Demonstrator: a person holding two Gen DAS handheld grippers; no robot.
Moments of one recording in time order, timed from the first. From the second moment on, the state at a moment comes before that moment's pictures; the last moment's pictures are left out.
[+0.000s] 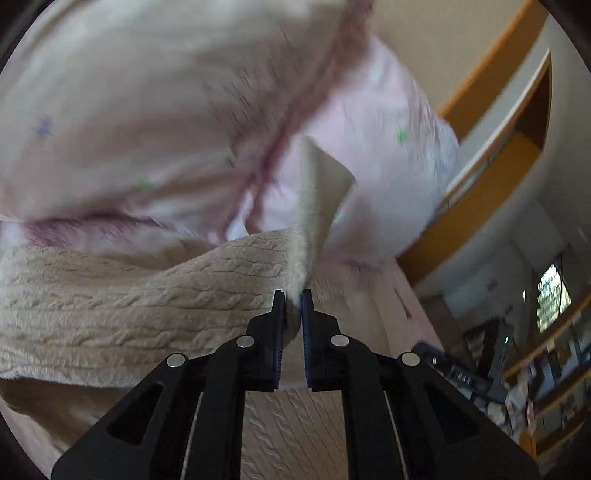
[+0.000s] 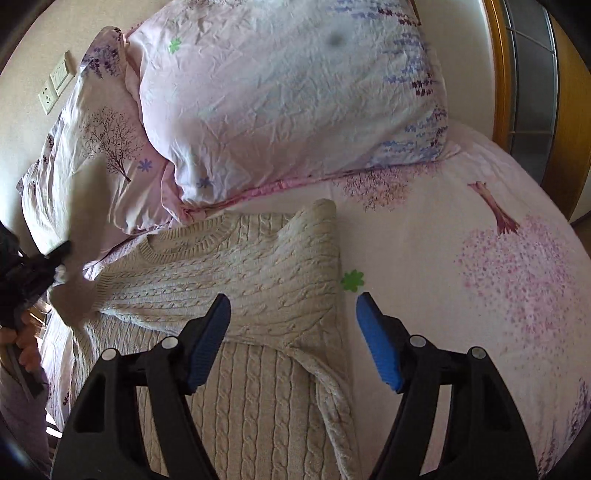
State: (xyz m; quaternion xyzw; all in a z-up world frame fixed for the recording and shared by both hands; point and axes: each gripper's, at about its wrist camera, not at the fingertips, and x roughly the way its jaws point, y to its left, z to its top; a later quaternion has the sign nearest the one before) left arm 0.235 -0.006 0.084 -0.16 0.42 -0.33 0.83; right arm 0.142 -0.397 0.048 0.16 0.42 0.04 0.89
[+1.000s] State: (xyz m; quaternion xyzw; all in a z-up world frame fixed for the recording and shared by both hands) left arm -0.027 0.133 -0.005 -0.28 0.50 -0.23 0.79; right arm -0.056 -0.401 0.017 0.31 0.46 0.24 0.80
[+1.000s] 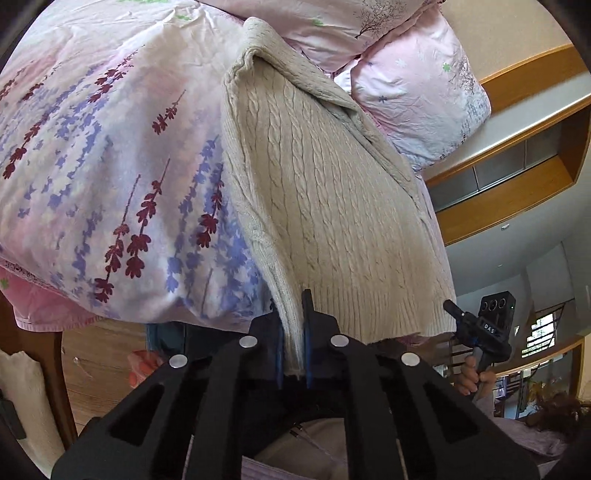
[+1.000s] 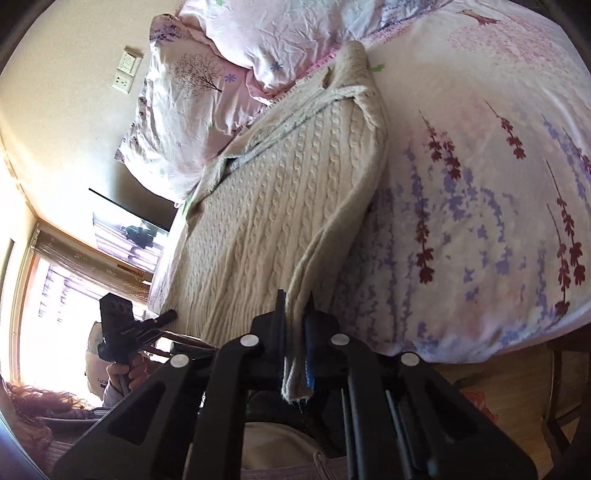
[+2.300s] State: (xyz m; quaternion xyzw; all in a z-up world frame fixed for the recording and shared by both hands) left arm 0.235 0.125 0.051 -0.40 0.40 -0.26 0.79; right arm 0.169 -0.443 0.035 0.31 0.37 0.13 0.87
